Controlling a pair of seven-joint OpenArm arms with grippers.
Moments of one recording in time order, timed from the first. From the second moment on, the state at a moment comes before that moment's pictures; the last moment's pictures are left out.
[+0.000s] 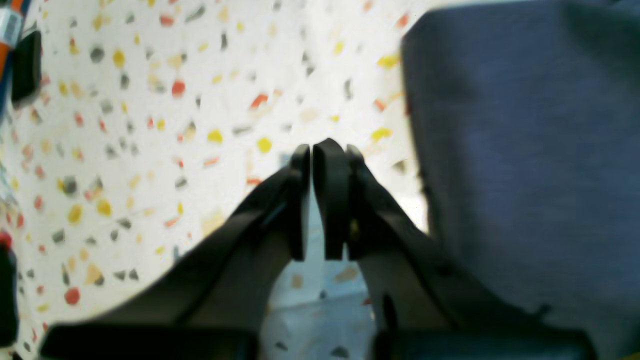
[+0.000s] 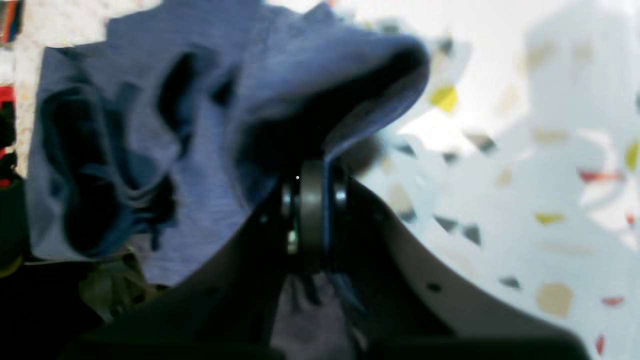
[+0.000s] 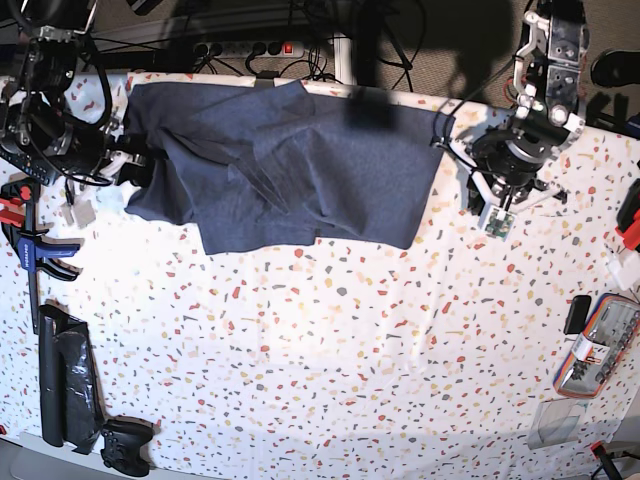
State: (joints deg) left arm 13.7 -12.1 2.0 103.4 -2.7 -15.6 39.1; right arm -7.8 21.3 25.8 86.5 54.6 34.2 -69.8
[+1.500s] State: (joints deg) left arm 13.7 -12.2 1.6 92.7 -3.0 -16.9 32.3; right arm 0.0 -8.5 -23.9 92.1 44.1 32.9 -45.5
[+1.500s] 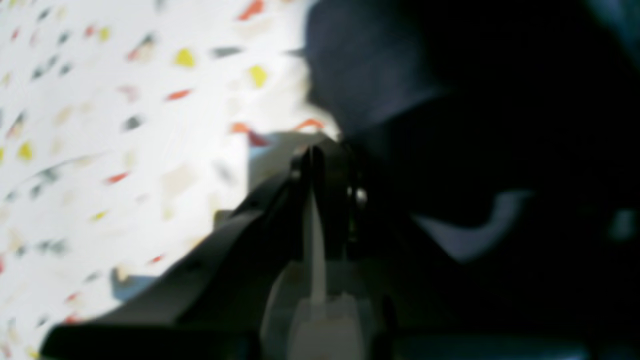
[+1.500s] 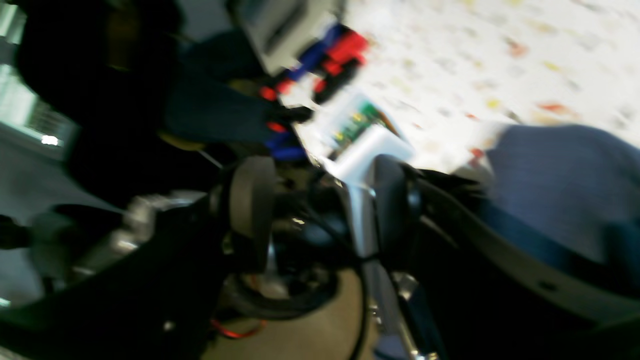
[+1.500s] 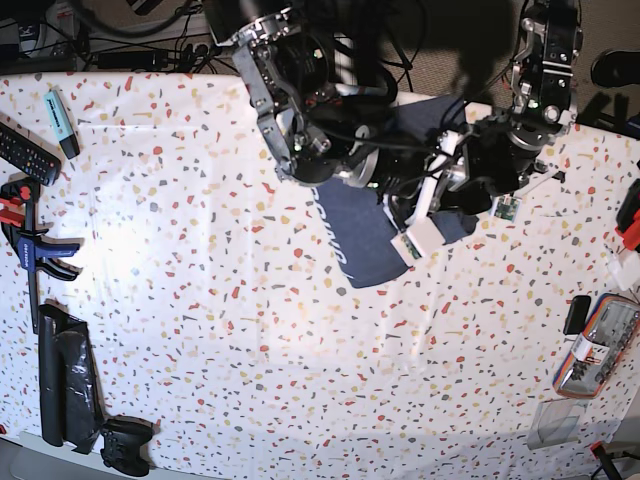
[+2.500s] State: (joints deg) left arm 16.7 -13.9 2.0 121.3 -29.6 -11.6 36.8; right arm 4.8 -1.0 -0.1 102.5 23.2 32.7 -52.7
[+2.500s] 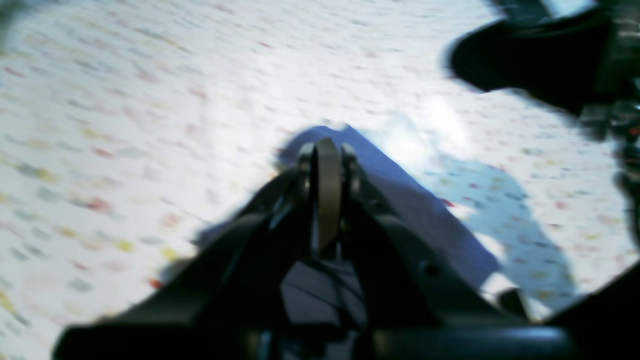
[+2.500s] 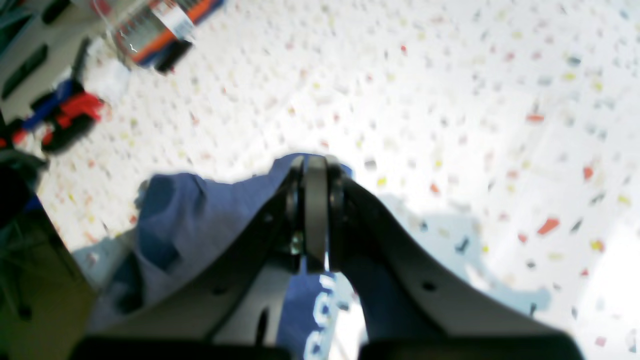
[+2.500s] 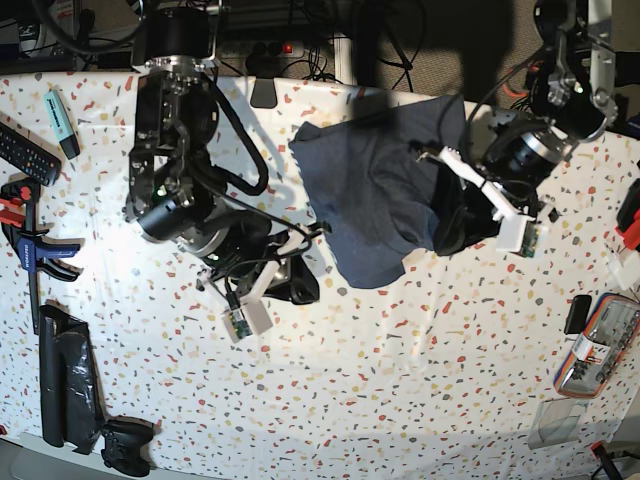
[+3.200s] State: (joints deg) left arm 23.2 -9.1 14.0 119.3 -5.4 -10.2 45.8; right arm 5.0 -0.4 -0.3 95.8 23.2 32.7 -52.8
